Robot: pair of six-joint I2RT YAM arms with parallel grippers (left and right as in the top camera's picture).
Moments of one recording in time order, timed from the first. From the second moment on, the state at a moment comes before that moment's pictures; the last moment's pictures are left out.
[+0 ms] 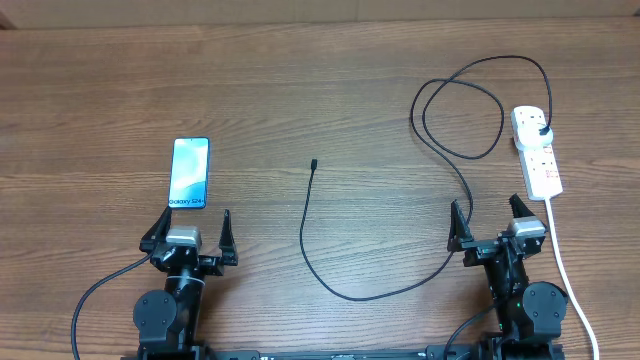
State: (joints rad) left arm 0.04 0.02 0.01 -0.07 0.11 0.01; right arm -0.03 0.01 0.02 -0.02 -0.14 0.01
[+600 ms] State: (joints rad) left arm 0.04 0.02 0.06 -0.15 0.10 -0.01; right arm -0.03 0.01 0.02 -0.02 -0.14 0.01
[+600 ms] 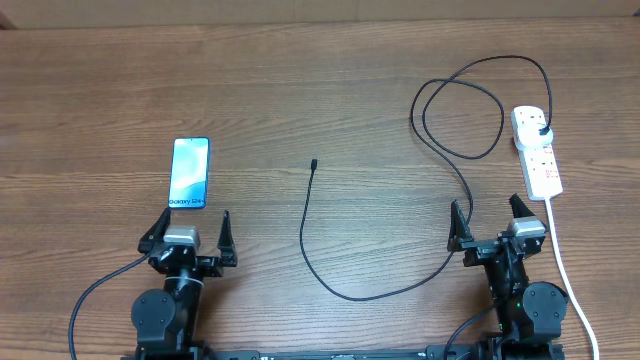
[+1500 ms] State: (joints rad) left arm 0.04 0.65 0.62 -0.33 0.03 -0.01; right arm -0.03 0.19 0.40 -0.32 -0.14 0.06
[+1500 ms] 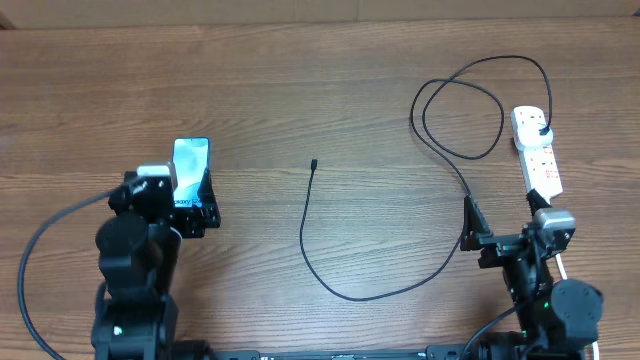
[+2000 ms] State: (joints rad) left arm 0.05 1.05 1.14 -0.79 0.19 -0.02; right arm -0.03 0.75 0.95 -0.75 -0.22 0.07
